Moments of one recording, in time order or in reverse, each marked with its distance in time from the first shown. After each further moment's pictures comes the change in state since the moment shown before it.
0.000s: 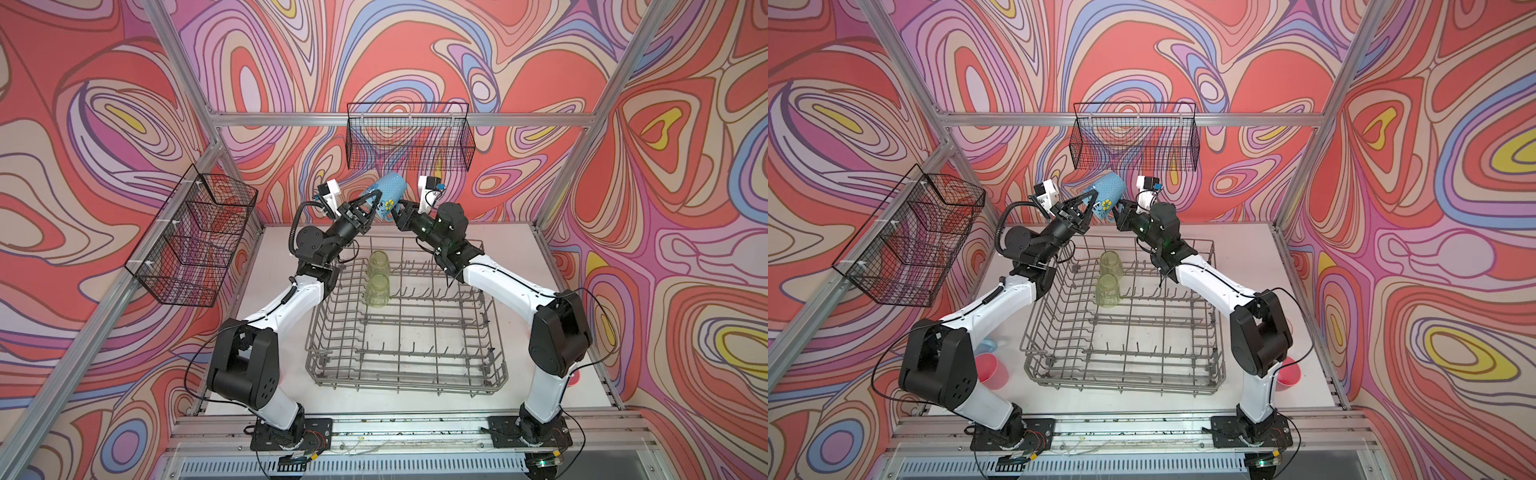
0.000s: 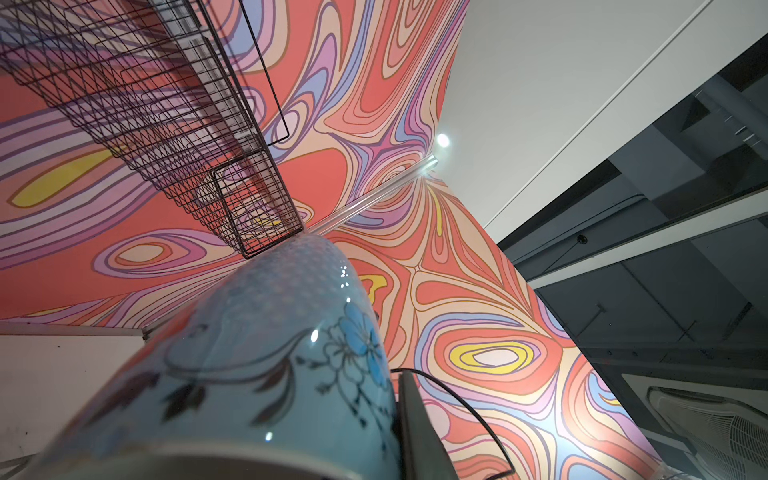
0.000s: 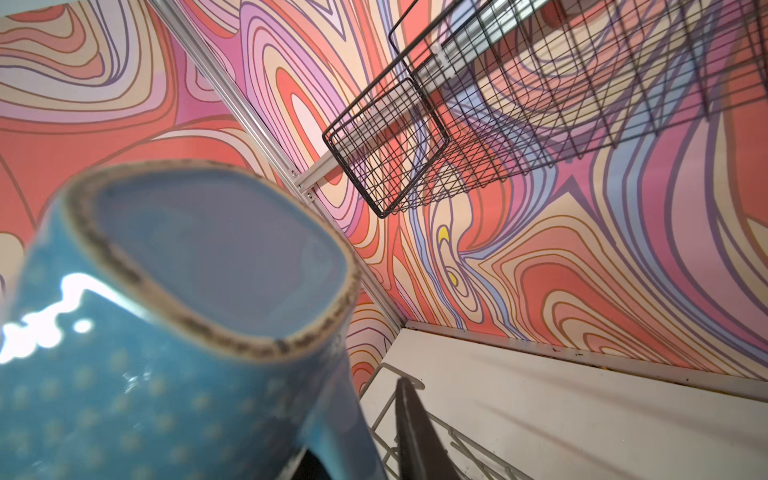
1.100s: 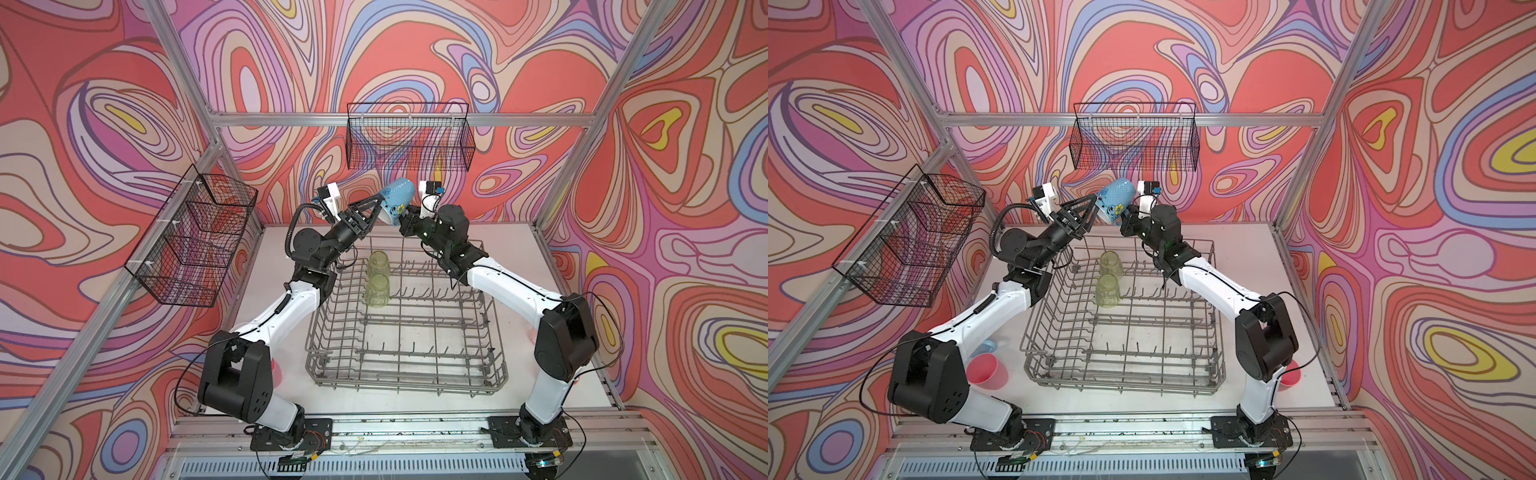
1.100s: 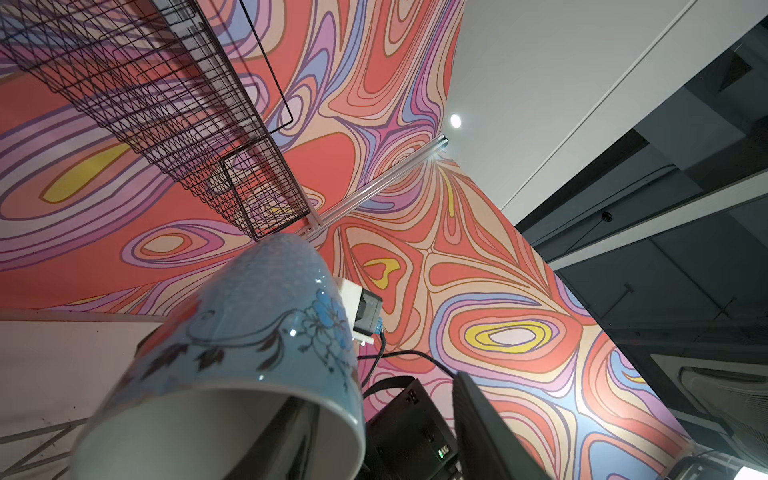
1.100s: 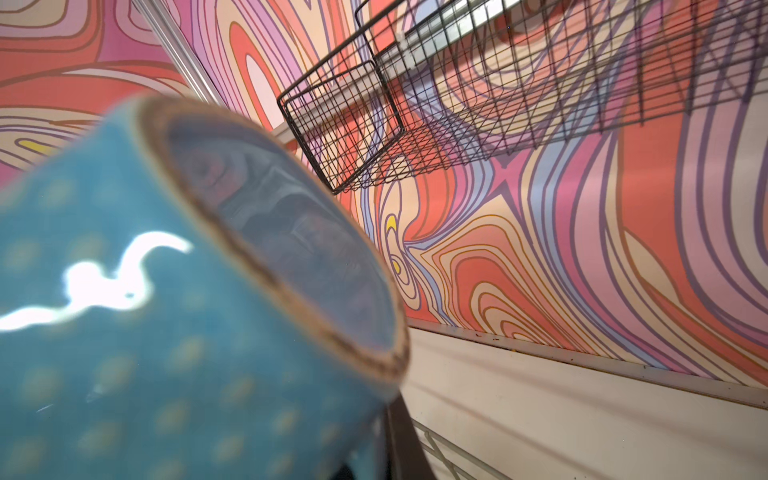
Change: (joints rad) left arm -0.005 -0.085 -0.050 -0.092 0.029 0.099; right arm -0.001 -0.056 -0.046 -0.093 0.098 -0.166
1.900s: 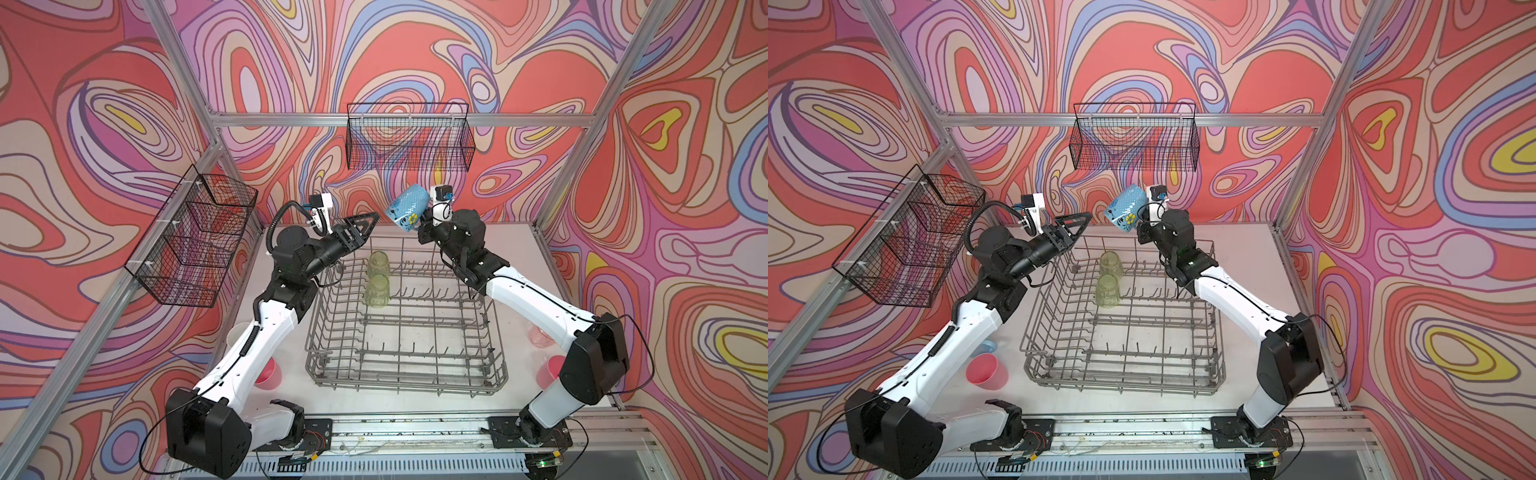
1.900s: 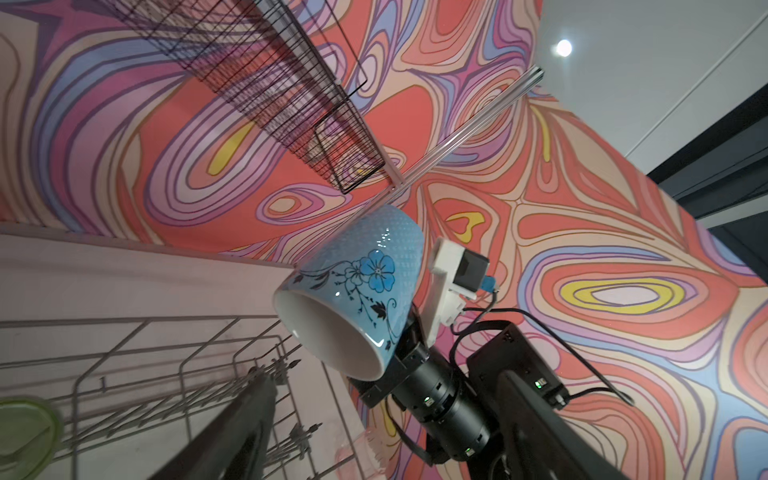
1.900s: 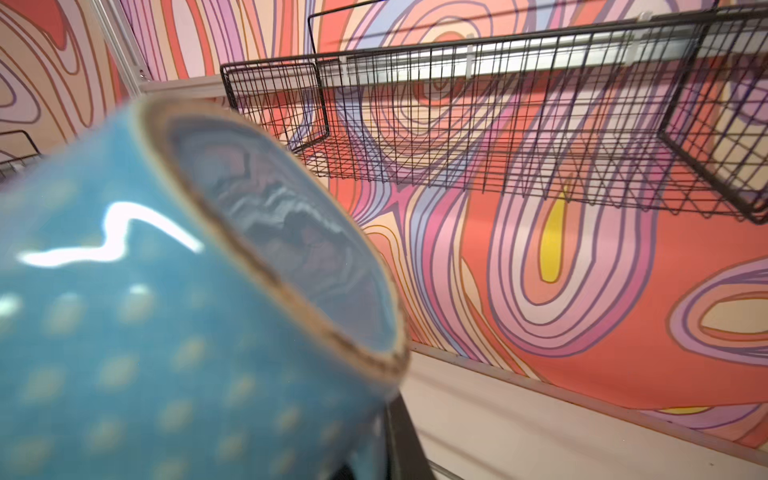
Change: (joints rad) left arm 0.055 -0.264 0.022 -0.700 0.018 0.398; right arm 0.000 -0.182 -0.129 -0.164 0.231 -0.383
